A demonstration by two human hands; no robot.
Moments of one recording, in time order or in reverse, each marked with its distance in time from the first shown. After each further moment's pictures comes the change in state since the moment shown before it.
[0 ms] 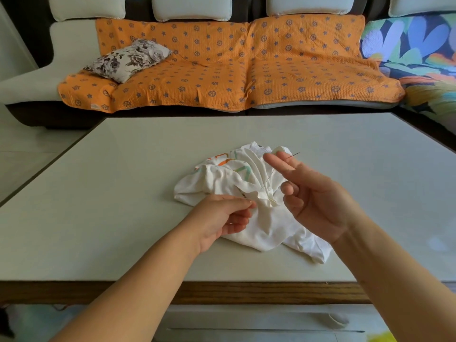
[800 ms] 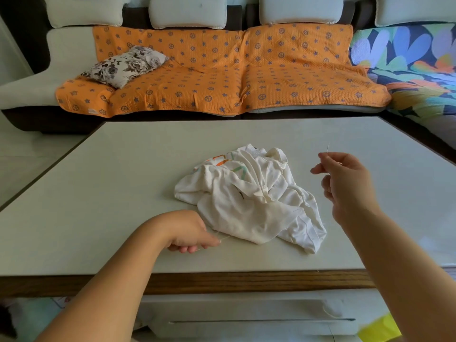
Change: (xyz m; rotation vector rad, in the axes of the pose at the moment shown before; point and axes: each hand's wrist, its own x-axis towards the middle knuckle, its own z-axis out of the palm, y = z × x) left_hand -0.021 0.007 -0.049 1.141 -0.113 -0.320; right_hand -0.004 -0.016 -0.032 -0.420 0.721 -0.276
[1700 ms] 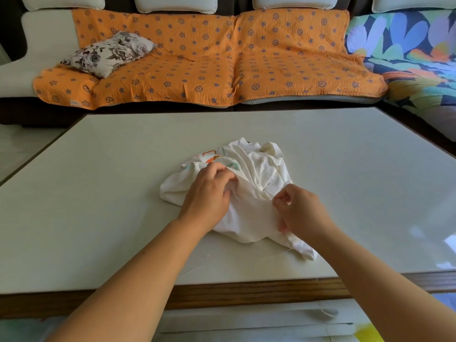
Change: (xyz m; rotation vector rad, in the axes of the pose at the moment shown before) left_hand 0.089 0.037 0.014 0.114 1.006 0.691; right_hand -0.005 0.055 0.026 -0.868 -0.319 -0.197
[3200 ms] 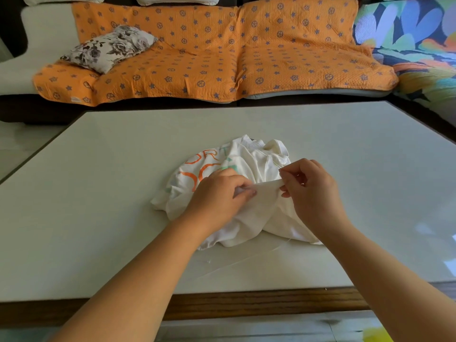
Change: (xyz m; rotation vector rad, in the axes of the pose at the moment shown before) left_hand 0.011 0.020 -0.012 -0.170 -0.227 -0.095; right_hand 0.017 -0.011 -0.007 0.366 0.228 -0.135
